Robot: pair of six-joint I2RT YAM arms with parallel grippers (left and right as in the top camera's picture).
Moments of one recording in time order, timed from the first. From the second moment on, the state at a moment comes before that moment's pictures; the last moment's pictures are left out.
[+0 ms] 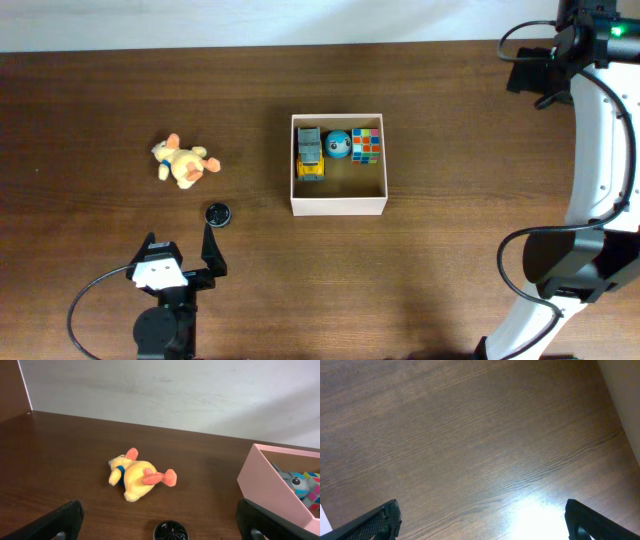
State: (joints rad) left arm -0.05 0.01 0.04 -0.12 -0.15 -0.13; right arm -0.16 2.02 2.27 -1.38 0.27 0.18
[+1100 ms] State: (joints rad) left arm -0.05 1.41 1.39 -0.87 -0.04 -0.13; right arm -0.16 2.02 2.27 -1.38 0.27 0.18
